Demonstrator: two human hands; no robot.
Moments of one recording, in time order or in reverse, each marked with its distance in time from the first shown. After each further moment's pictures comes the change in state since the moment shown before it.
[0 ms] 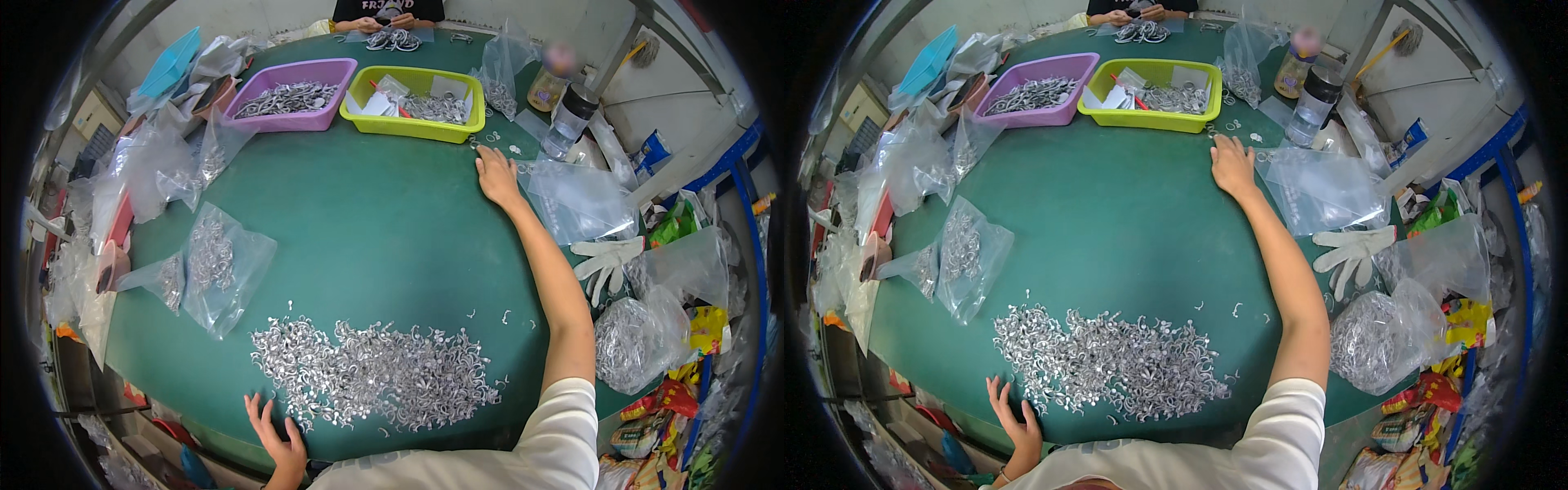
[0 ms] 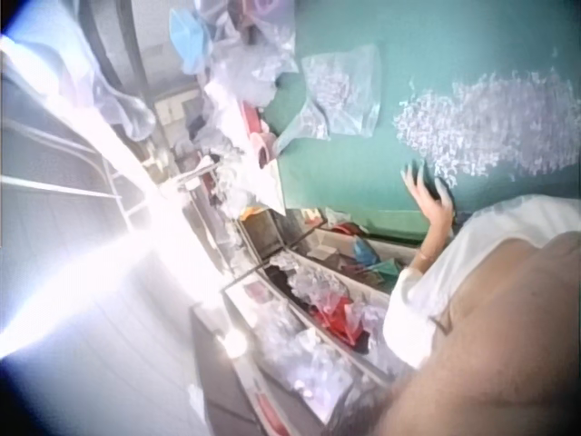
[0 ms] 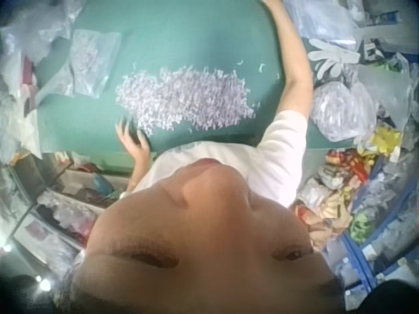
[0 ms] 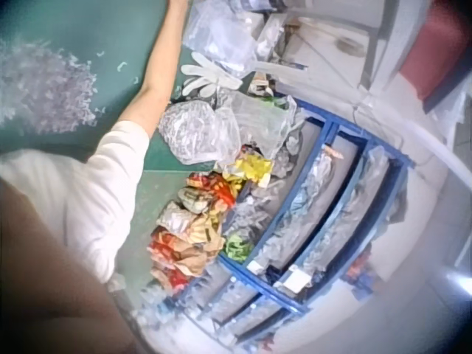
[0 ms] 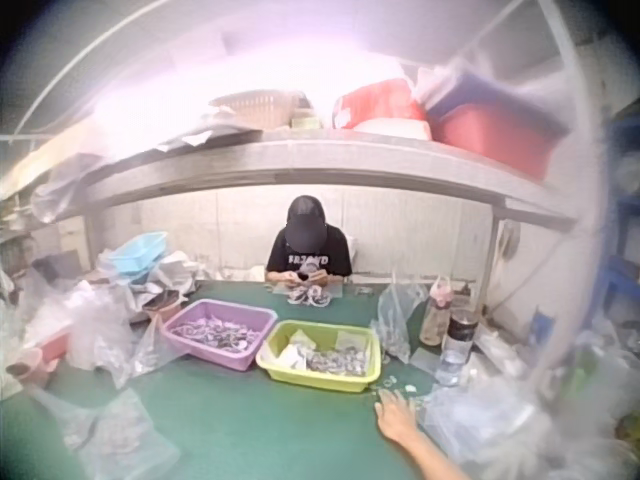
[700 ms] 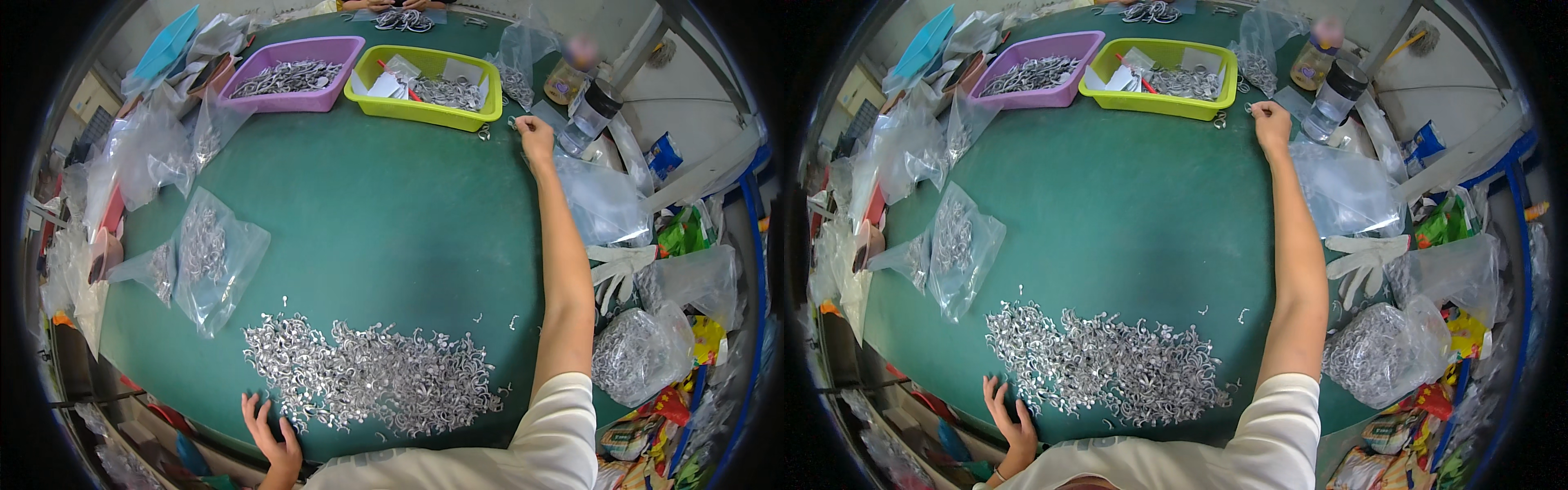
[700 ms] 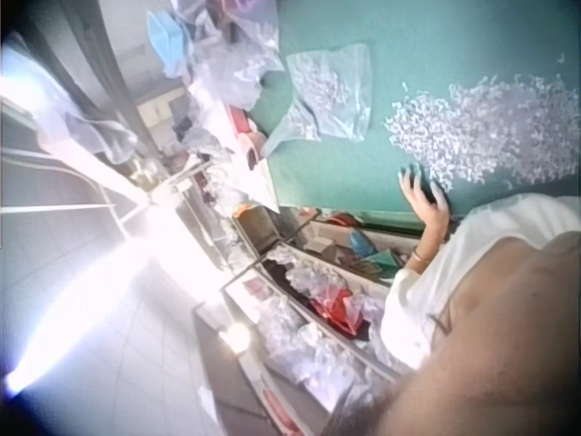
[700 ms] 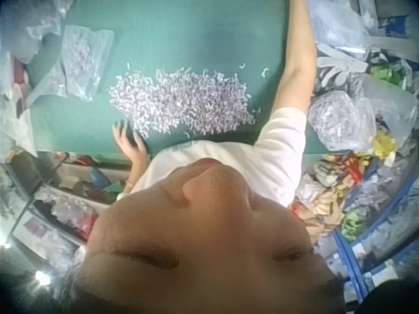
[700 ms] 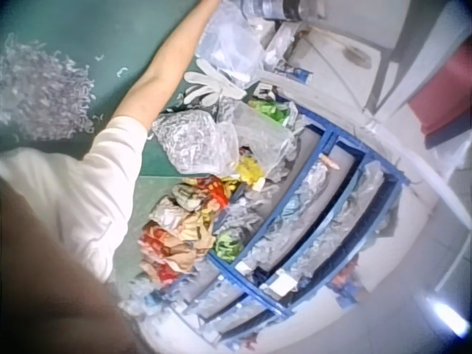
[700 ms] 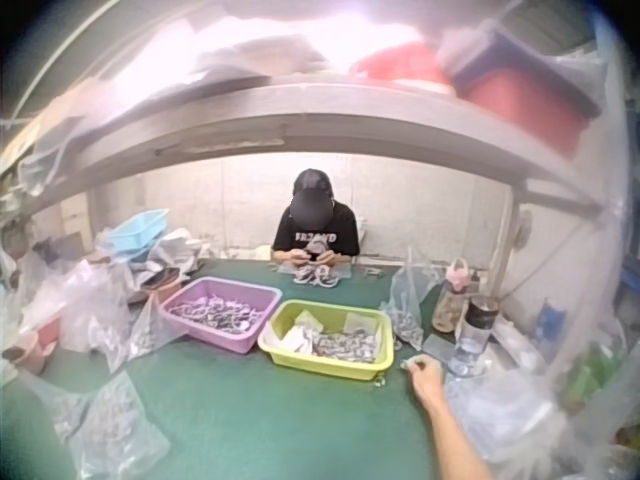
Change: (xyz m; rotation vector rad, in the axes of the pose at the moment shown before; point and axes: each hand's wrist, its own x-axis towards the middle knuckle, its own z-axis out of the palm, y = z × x) left_hand 0.004 0.006 -0.002 0.029 -0.044 -0.025; right_hand 0.066 0.042 -0.014 0.624 0.135 0.344
